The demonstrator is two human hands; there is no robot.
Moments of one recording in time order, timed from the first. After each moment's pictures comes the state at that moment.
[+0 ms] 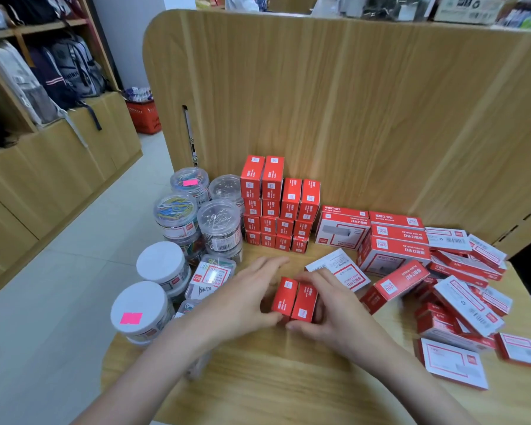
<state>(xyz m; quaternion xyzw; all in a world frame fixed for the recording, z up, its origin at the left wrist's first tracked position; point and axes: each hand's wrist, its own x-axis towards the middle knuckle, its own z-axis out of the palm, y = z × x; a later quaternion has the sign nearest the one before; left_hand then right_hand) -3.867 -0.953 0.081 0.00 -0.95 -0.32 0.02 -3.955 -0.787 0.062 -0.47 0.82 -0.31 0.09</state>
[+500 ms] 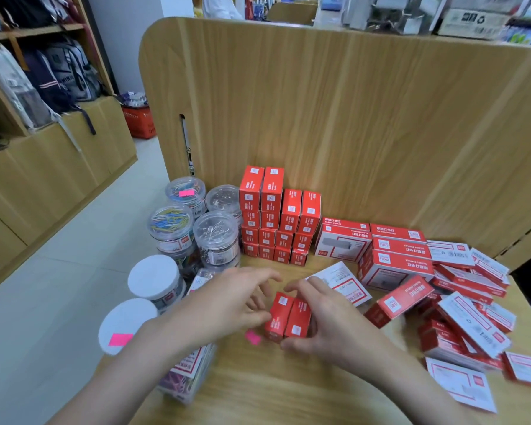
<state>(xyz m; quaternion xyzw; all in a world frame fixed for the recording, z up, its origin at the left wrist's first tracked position) -3.871 -0.973 0.099 -0.01 -0.94 -0.34 0.01 -3.958 -0.802 0.083 -0.48 0.84 -0.23 0.13</state>
